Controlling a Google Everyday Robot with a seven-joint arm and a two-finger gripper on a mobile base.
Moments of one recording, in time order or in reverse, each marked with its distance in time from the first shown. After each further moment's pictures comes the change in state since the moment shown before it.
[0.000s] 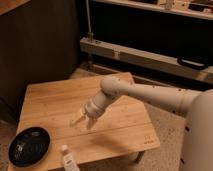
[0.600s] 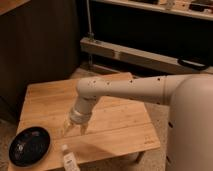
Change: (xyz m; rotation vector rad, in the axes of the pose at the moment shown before) arm 0.024 0.018 0.030 0.236 0.051 -0.027
